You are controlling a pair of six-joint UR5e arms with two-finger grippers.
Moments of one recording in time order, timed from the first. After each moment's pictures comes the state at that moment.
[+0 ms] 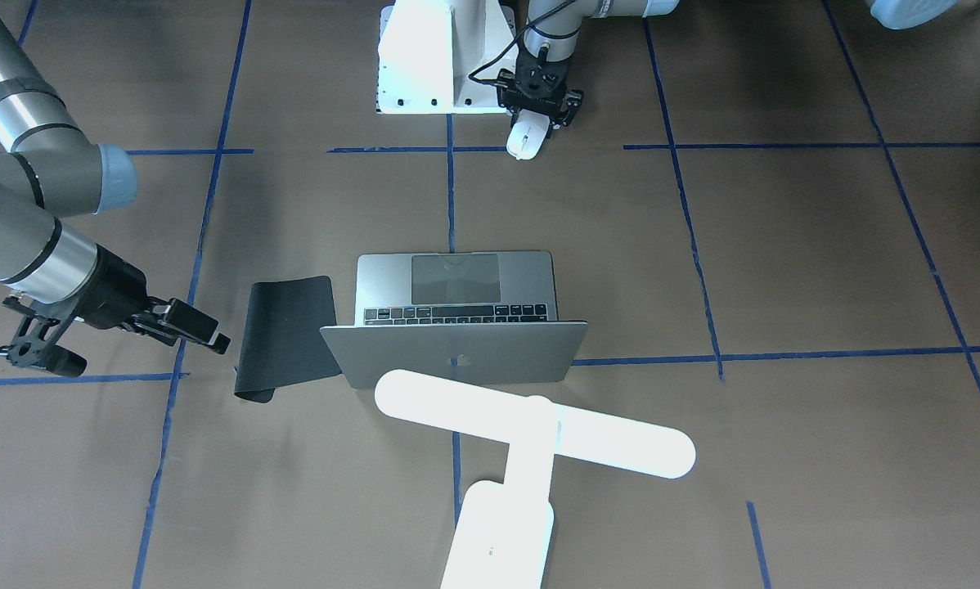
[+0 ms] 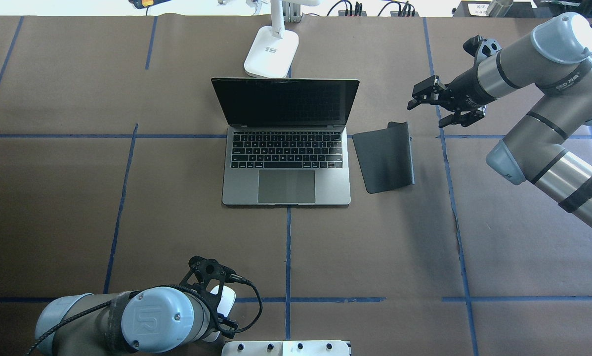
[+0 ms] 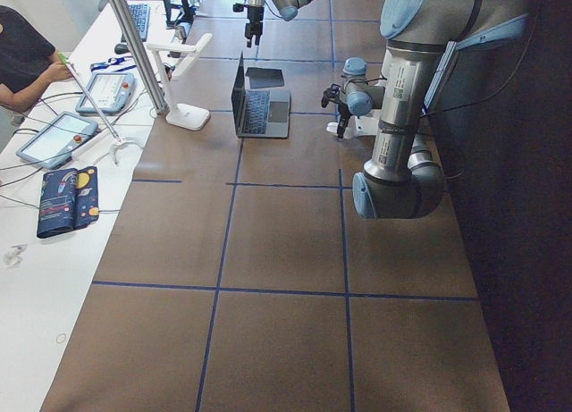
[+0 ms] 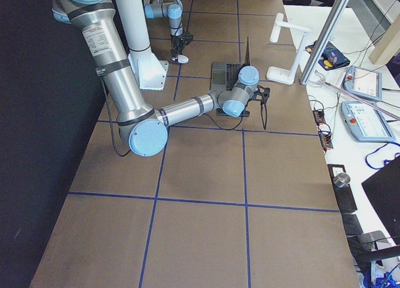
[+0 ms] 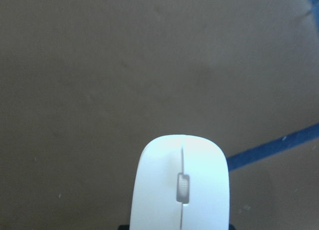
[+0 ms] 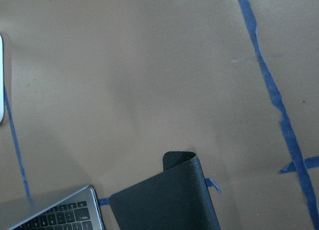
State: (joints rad) left arm -0.16 -1.98 -2.00 -1.62 -1.65 -1.15; right arm 1.00 -1.18 1.46 -0.85 2.33 1.40
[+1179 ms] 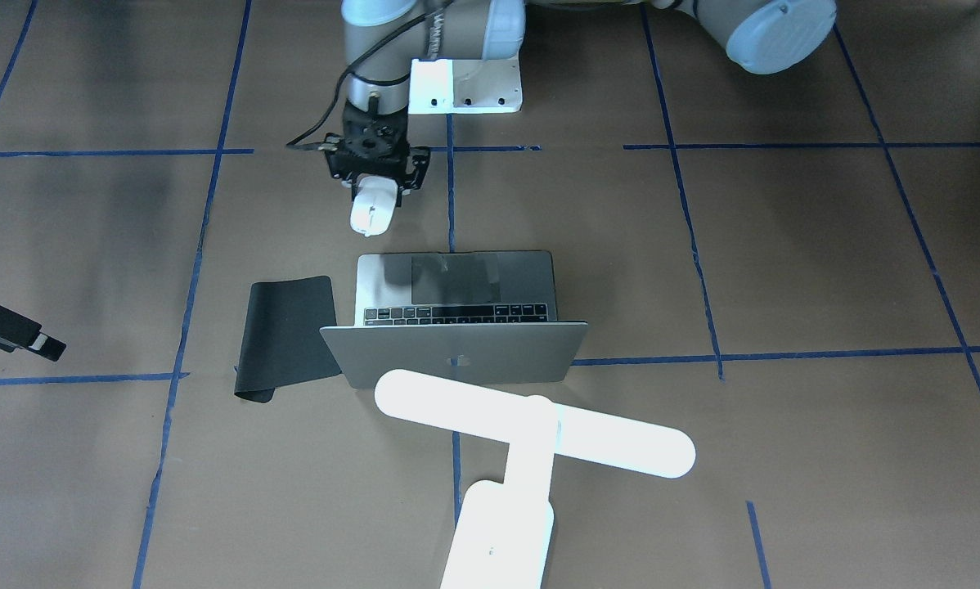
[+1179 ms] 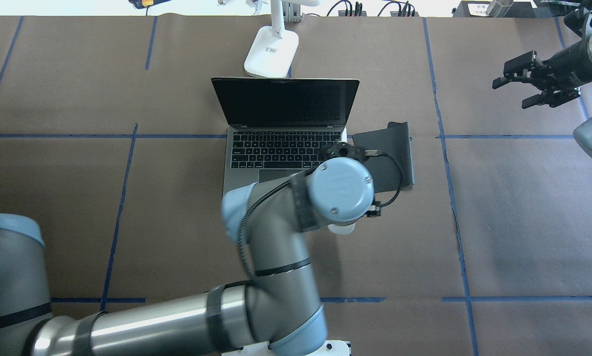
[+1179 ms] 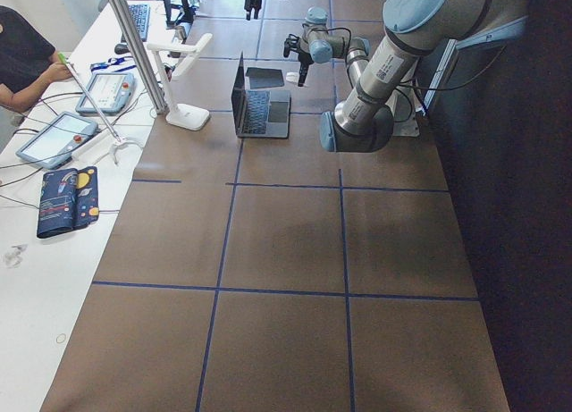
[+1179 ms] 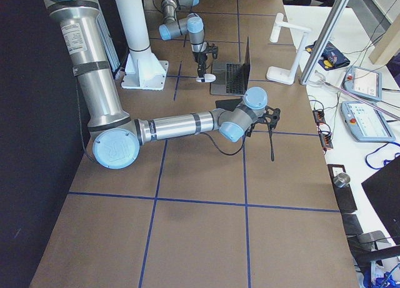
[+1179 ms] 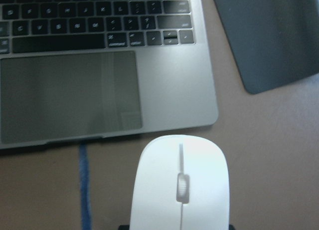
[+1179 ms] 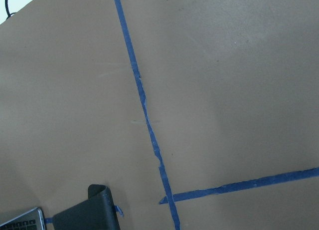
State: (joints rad) left arm -0.35 -2.64 -1.35 -1.68 -1.65 -1.30; right arm 1.21 -1.32 1.46 -0.85 2.46 1.19
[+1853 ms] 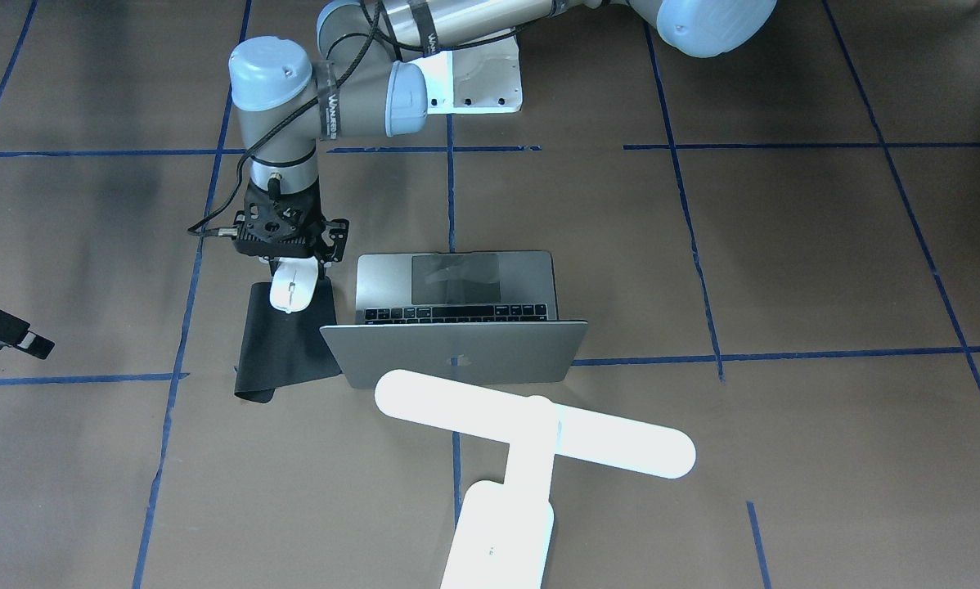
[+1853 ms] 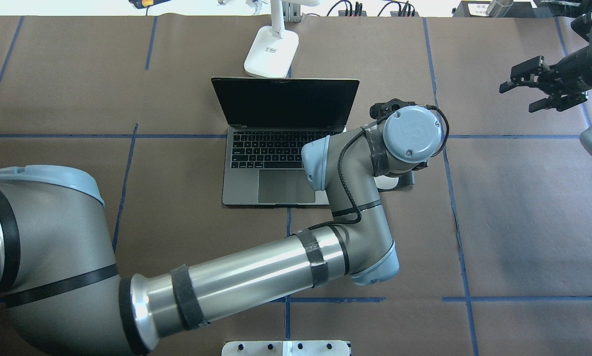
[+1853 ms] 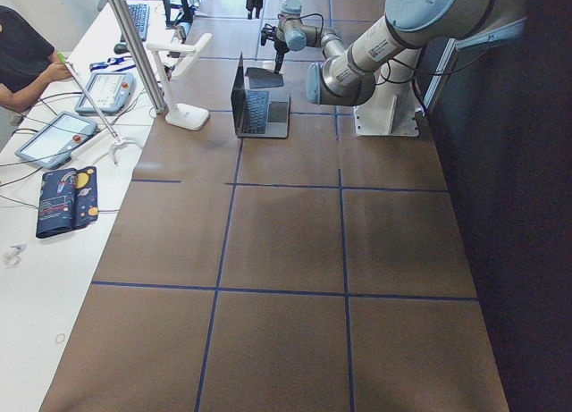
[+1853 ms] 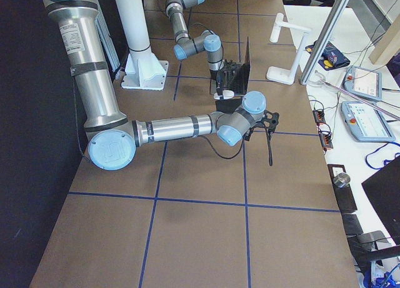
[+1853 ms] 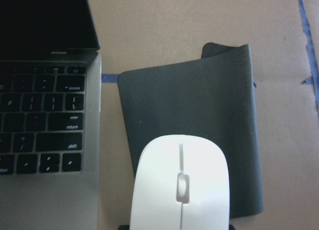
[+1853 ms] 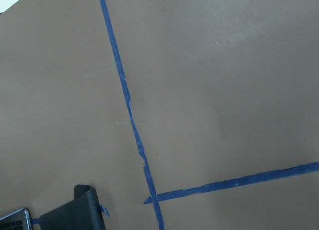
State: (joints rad) left arm -0.41 -2.96 -0.76 -1.97 -1.65 -1.31; right arm 1.21 -1.34 1.45 -0.85 2.46 1.18
